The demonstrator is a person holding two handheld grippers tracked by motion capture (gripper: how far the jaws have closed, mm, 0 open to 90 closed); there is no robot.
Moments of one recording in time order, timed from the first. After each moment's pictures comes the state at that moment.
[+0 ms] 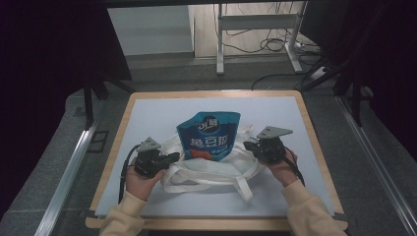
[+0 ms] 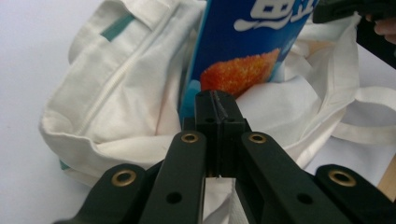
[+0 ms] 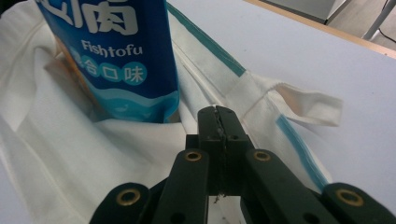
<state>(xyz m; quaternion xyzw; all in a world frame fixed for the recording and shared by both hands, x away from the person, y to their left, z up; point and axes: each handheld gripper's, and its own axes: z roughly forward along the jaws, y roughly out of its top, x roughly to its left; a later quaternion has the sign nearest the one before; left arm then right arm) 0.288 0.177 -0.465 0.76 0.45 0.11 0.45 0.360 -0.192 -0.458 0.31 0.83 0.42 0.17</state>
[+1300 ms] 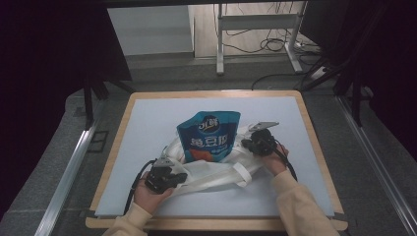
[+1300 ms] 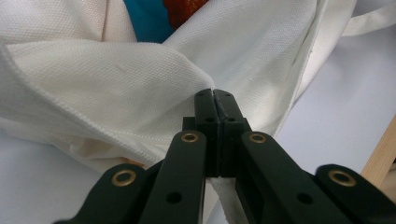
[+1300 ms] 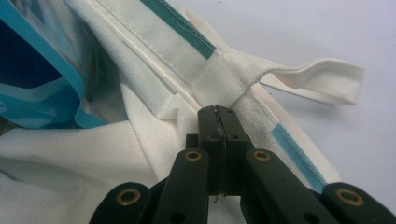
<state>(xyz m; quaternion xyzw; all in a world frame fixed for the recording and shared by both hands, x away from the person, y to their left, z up) 0.274 0.156 -0.512 0.81 0.43 0.05 0.39 0.408 -0.181 -0.496 0.36 0.84 0.36 0.15</state>
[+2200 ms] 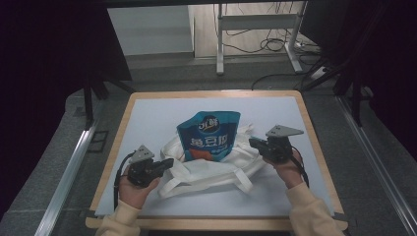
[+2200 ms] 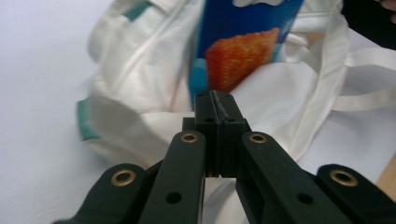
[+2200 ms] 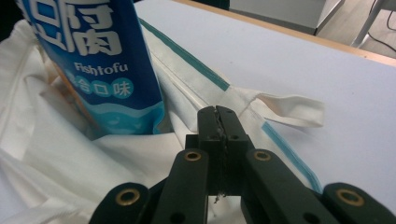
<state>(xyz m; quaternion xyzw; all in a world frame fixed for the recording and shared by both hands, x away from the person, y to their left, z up) 0.264 0.193 -0.470 0.76 0.44 0.14 0.46 0.359 -0.211 -0.455 0.33 0.80 0.46 0.17</state>
